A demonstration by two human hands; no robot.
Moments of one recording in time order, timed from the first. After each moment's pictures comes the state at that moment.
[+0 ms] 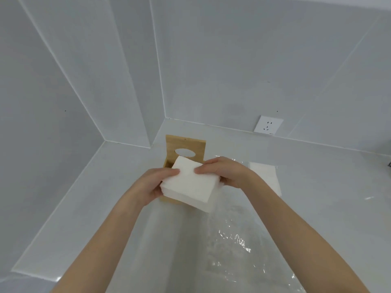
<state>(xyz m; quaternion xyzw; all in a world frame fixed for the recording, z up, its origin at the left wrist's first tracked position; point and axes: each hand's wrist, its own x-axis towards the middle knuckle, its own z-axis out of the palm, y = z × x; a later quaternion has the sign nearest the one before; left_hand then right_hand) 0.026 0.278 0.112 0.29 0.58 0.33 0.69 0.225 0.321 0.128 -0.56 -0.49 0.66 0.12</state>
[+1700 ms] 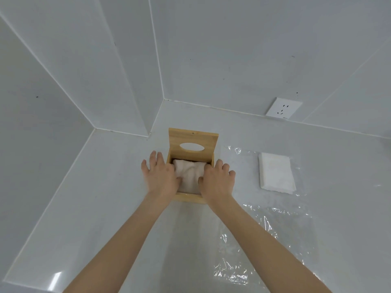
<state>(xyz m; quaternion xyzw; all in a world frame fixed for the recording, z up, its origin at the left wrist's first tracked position) 0.038 0.320 0.039 0.65 0.74 -0.07 0.11 0.162 0.318 0.036 -0.73 -0.68 0.08 -0.04</state>
